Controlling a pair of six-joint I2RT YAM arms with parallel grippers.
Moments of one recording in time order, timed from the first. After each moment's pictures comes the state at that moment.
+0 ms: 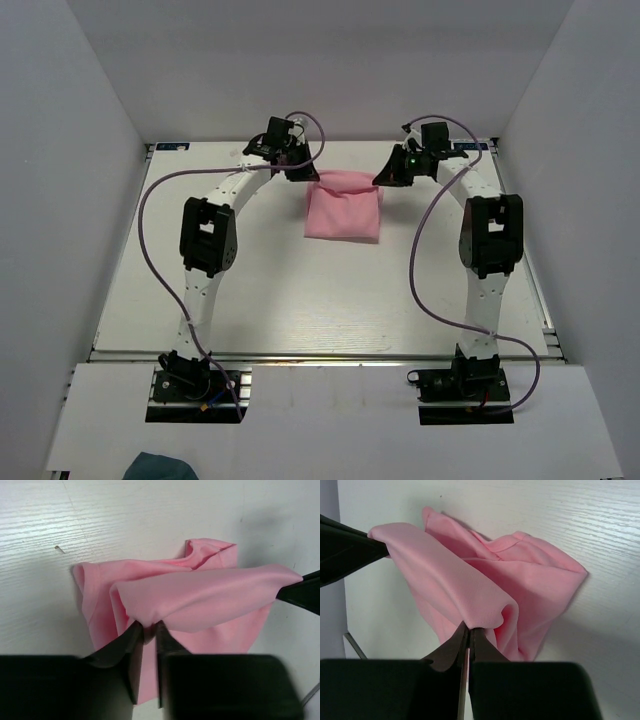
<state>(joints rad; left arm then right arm) -0.37 2.34 2.11 -0.53 0.31 -0.43 0.15 2.16 1.78 -0.43 -0.66 0.35</state>
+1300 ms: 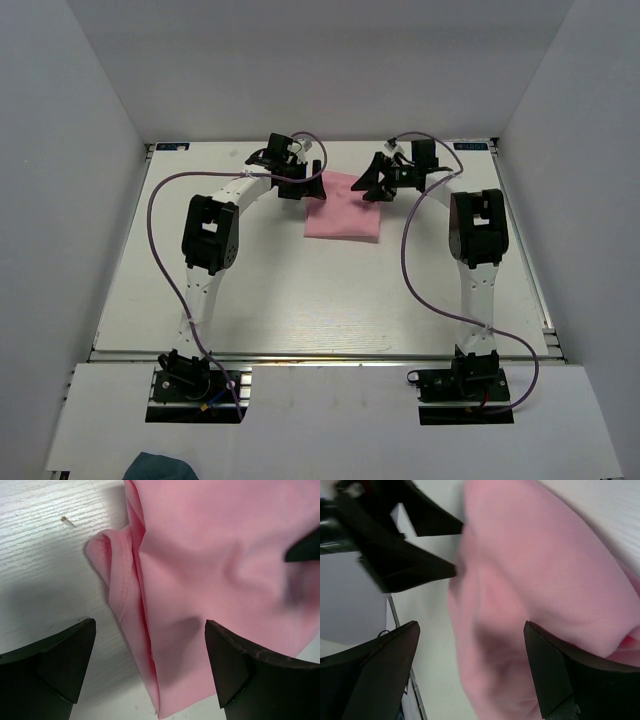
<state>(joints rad) -0.35 2.40 2.00 -0.47 0.37 -0.24 0.16 2.30 1.74 -0.14 -0.99 0.45</state>
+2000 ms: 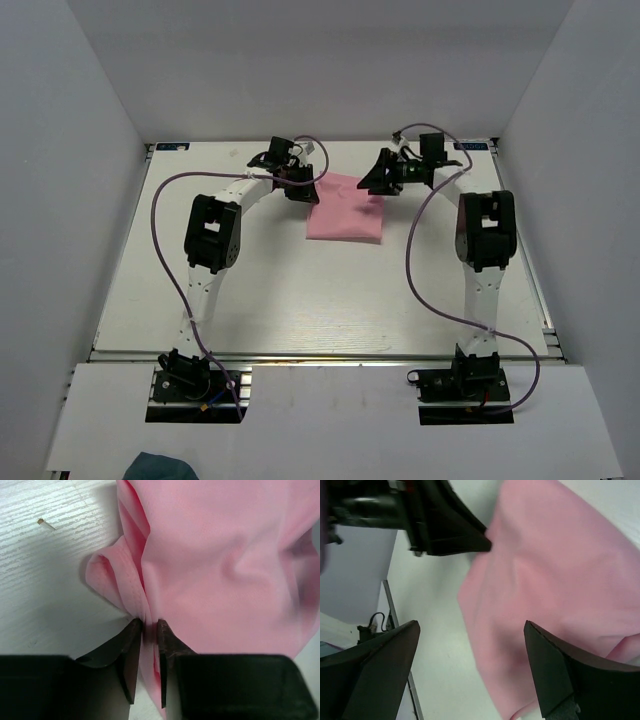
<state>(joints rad) -0.35 2.43 2.00 -0.44 0.43 -0.24 0.13 2.30 1.74 -0.21 -1.06 0.33</state>
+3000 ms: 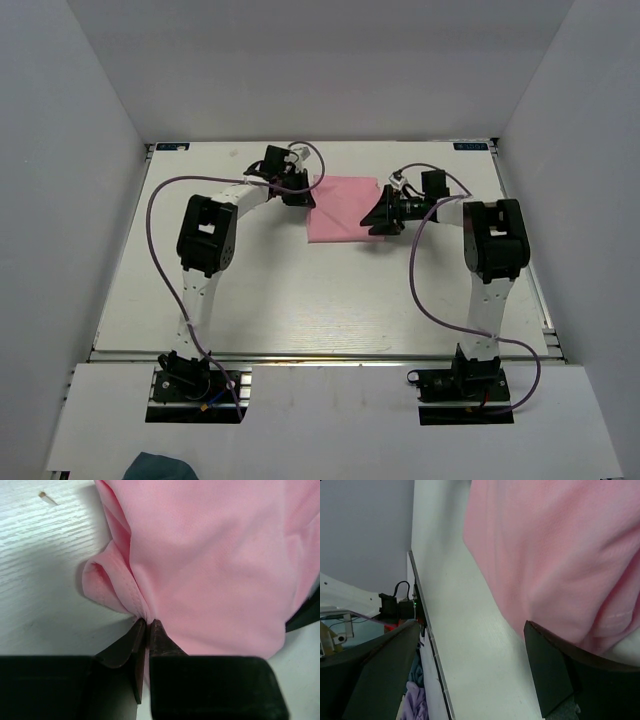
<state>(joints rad) -0.34 2.35 1.79 -0.27 0.44 -0.28 0.13 2.13 1.27 -0.05 -1.16 0.36</state>
